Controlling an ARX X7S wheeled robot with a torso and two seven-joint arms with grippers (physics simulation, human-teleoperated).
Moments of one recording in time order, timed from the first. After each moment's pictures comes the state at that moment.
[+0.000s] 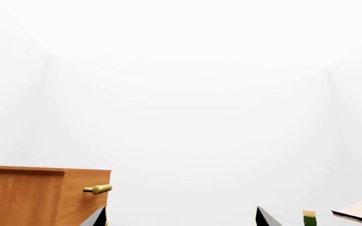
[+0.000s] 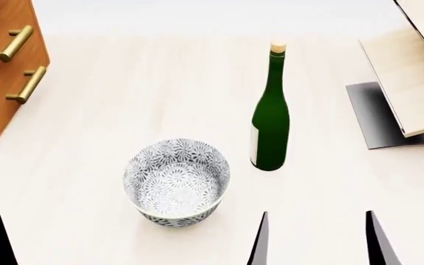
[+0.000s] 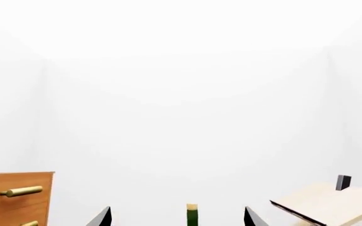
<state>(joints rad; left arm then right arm) 0.23 -0.21 0.14 0.63 -0.08 0.26 -0.23 -0.20 0.23 -0.14 -0.69 0.10 -0.13 0.22</state>
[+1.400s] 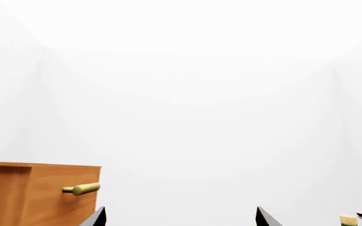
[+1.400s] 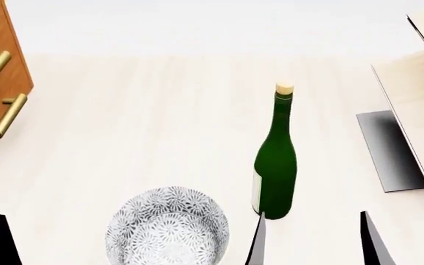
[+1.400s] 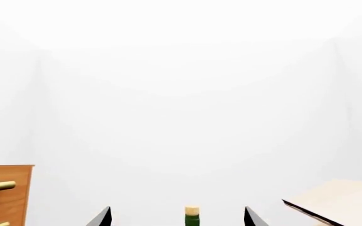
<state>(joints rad) 0.22 -0.25 0.17 0.61 -0.09 0.27 -0.28 -0.19 0.26 -0.18 -0.67 0.10 -0.14 0.26</state>
